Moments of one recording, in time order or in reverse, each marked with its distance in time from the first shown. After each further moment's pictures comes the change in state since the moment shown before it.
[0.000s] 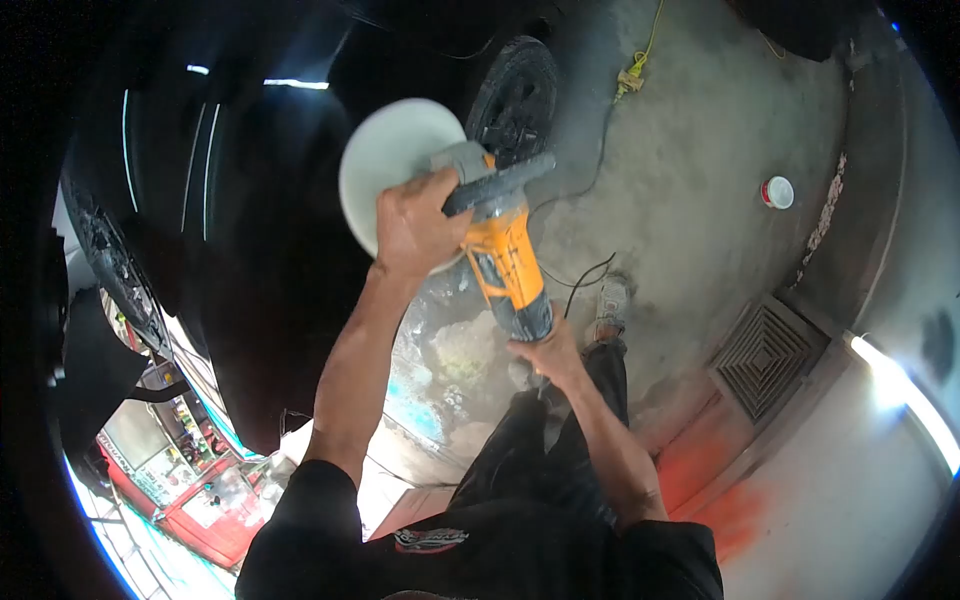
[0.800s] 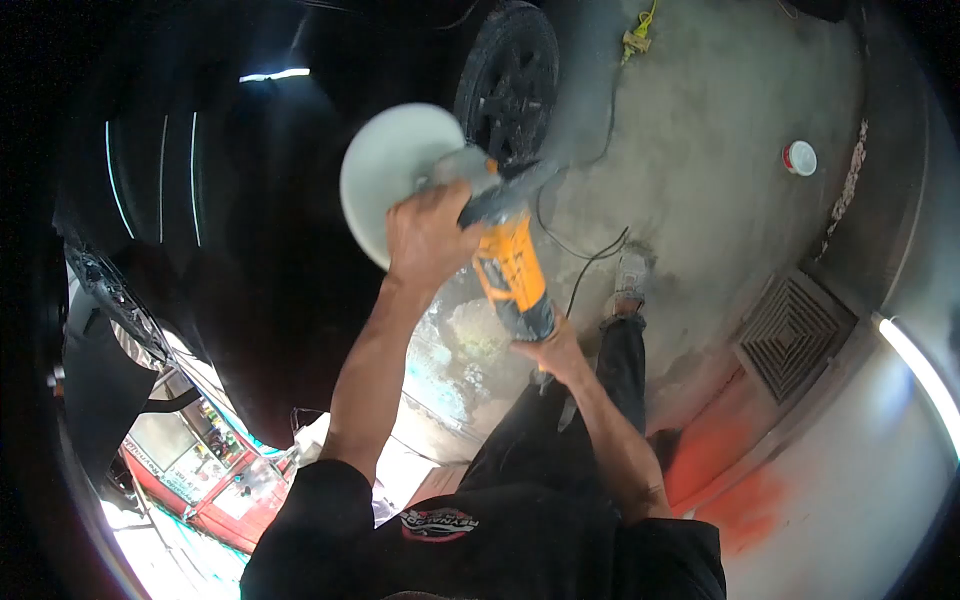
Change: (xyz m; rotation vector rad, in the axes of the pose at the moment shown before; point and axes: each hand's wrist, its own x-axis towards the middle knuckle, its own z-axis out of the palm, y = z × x) left_hand -0.036 0.007 0.030 0.120 -0.224 -0.055; right_hand 0.004 0.069 0.006 0.135 -0.047 -0.056
